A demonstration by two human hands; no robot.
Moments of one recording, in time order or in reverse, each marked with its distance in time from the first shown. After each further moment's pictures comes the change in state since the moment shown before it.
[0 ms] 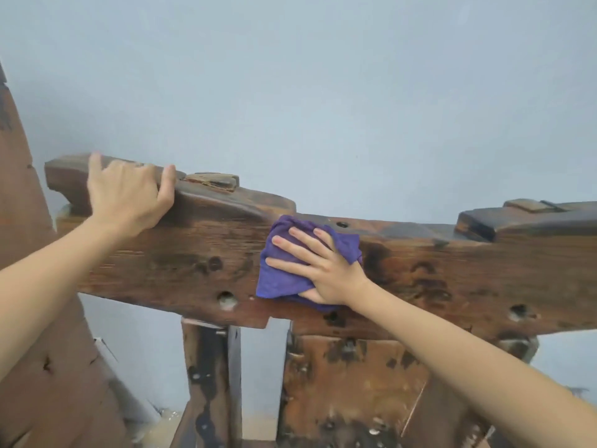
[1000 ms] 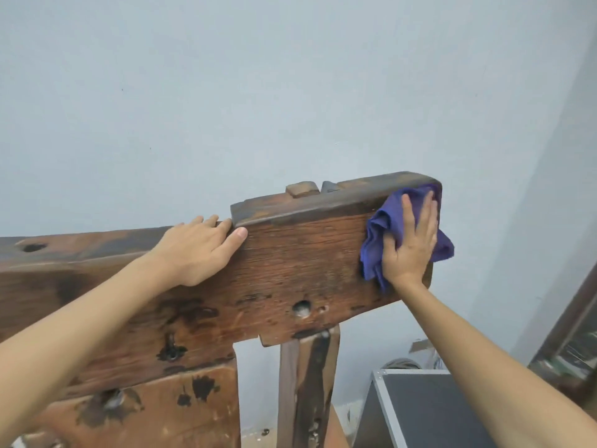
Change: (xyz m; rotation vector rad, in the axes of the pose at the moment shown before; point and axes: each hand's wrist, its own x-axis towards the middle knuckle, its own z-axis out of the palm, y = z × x) left_hand -0.056 0.510 -0.056 -0.434 -0.498 0.630; right_hand -0.434 0.299 -0.135 -0.137 0.317 1.173
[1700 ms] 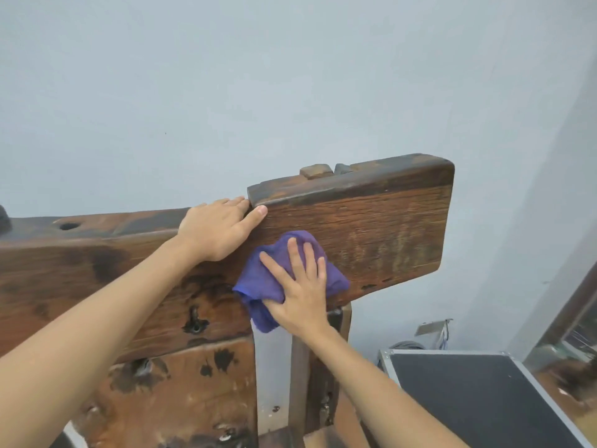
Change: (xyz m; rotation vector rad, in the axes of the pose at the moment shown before) left_hand 0.000 -0.002 0.007 -0.055 0.066 0.001; right_hand -0.163 -0.170 0.044 0.111 -0.354 -0.277
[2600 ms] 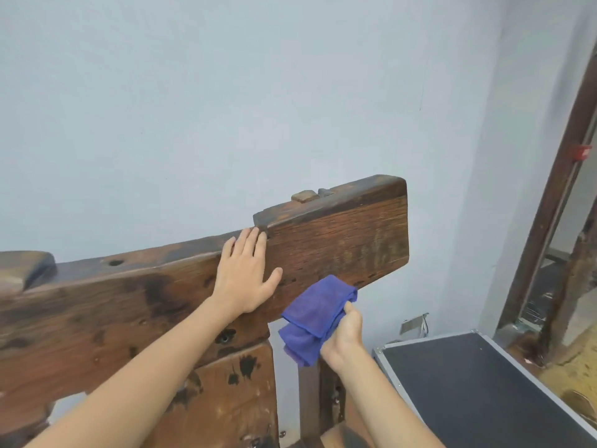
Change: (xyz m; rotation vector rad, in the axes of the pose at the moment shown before) left_hand -0.061 0.014 0.016 0.067 0.212 0.123; right_hand -0.018 -0.067 -0.099 1.542 0.365 1.566
